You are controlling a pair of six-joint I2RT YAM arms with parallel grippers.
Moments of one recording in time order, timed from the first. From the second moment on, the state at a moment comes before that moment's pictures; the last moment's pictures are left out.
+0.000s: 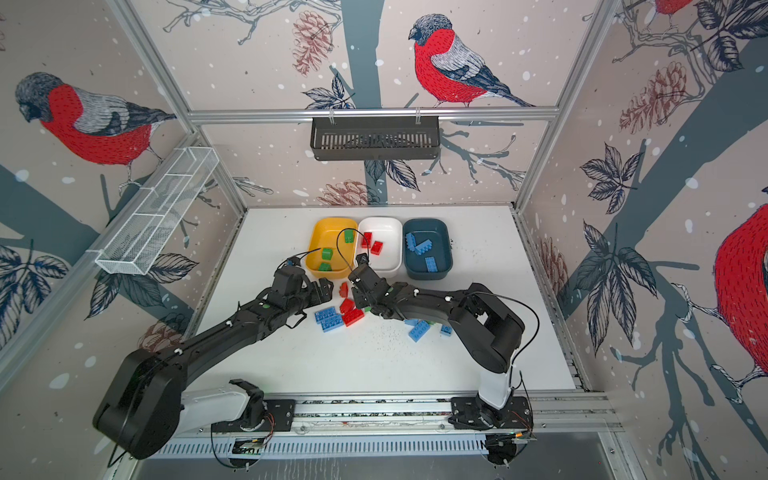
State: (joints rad) left arm -0.43 1.26 0.60 -0.09 -0.04 -0.62; right arm 0.94 1.80 1.10 -0.08 0.23 0.42
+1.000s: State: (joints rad) left arm -0.56 1.64 0.85 -0.13 -0.04 -0.60; right arm 0.66 1.93 1.29 0.05 0.26 0.39
